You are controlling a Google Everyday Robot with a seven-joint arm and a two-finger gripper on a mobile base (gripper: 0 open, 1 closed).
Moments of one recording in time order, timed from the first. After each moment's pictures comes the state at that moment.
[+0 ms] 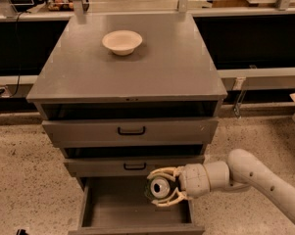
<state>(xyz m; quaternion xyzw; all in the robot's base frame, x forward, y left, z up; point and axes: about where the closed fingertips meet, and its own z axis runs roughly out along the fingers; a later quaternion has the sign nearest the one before) 0.407 -0.031 0.621 -0.63 0.42 0.43 0.50</state>
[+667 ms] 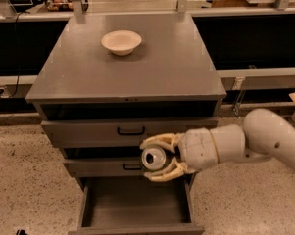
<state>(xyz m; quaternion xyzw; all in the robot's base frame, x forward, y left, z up) 0.405 -0.015 0.775 -0.64 0.46 0.38 0.48</state>
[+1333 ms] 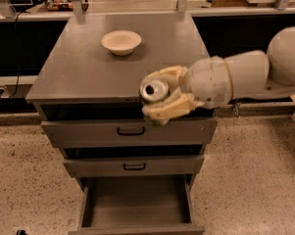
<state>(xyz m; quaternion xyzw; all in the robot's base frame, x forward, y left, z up) 0.457 -0.013 0.930 -0.62 0.52 0.37 0.47</state>
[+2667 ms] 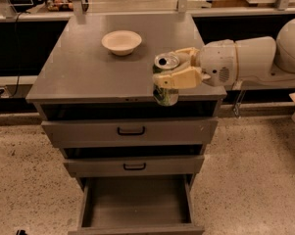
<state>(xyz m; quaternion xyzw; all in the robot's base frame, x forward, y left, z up) 0.531 -0.045 0.953 -0.50 0.61 0.39 0.48</state>
